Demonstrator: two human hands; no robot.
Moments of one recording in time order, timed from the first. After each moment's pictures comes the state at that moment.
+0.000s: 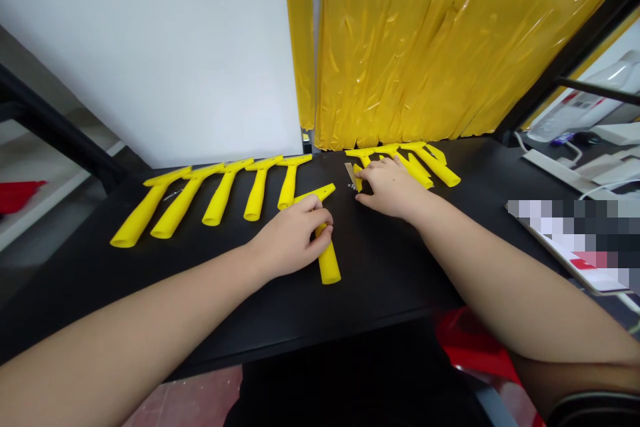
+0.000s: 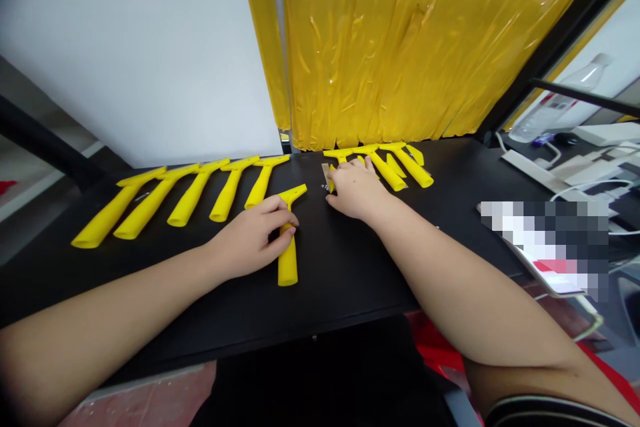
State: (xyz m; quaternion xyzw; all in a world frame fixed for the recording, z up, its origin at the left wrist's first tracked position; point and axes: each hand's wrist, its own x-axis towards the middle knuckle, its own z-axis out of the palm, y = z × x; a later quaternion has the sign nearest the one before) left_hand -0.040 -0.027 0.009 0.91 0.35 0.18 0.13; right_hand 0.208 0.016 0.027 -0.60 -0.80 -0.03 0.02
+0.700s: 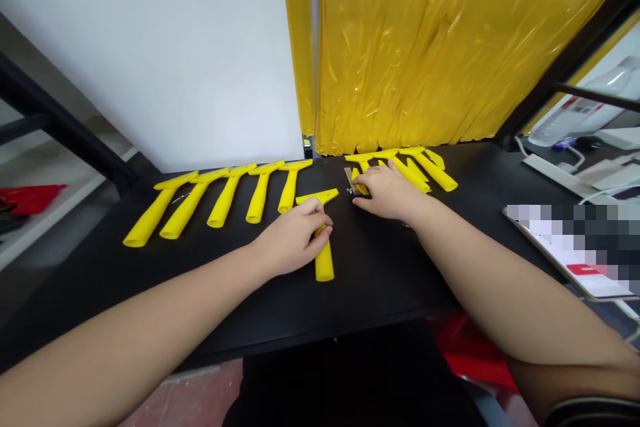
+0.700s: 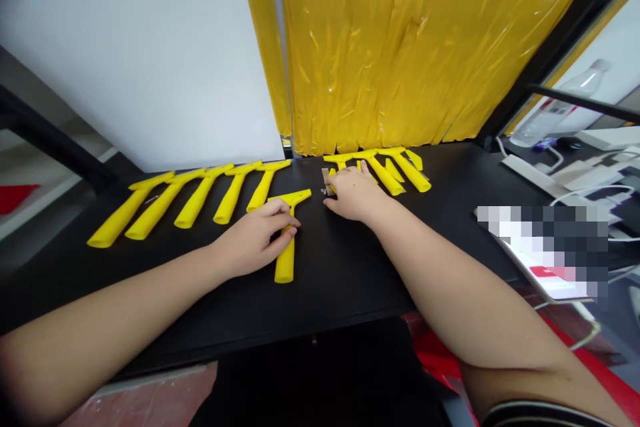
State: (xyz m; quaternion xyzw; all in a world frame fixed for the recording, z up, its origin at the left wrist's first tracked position) left_hand -0.039 -0.026 0.009 0.91 0.34 0.17 0.13; right_hand 0.217 0.021 0.027 -0.56 -0.82 0.00 0.05
